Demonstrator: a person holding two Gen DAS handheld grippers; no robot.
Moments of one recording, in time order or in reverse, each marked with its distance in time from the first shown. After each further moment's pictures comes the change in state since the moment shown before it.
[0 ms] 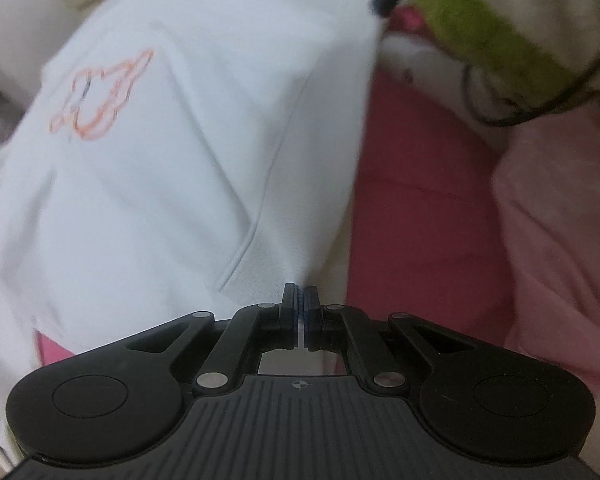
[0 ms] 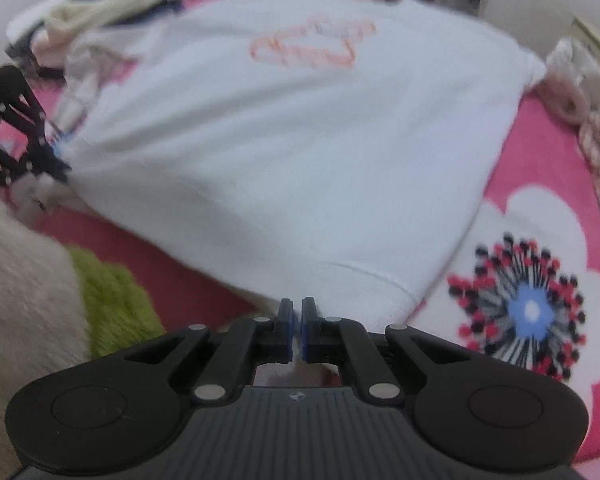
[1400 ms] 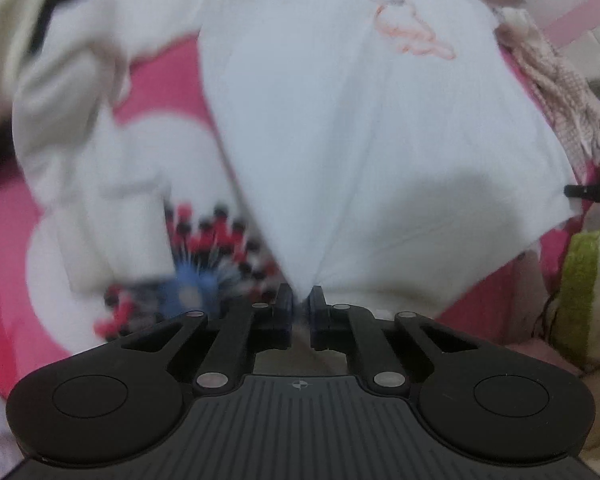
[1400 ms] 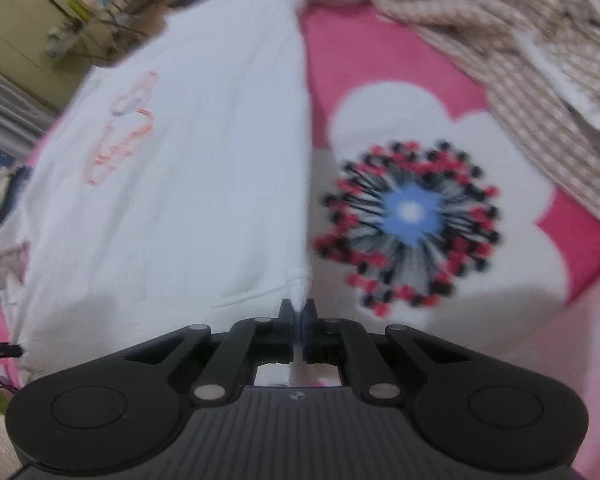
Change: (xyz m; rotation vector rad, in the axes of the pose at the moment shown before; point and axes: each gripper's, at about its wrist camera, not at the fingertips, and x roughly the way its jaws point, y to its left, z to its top) left arm -0.018 0.090 -0.101 -1.042 -0.023 -0.161; right arm -0.025 -0.089 -0.007 0.707 0.029 -0.028
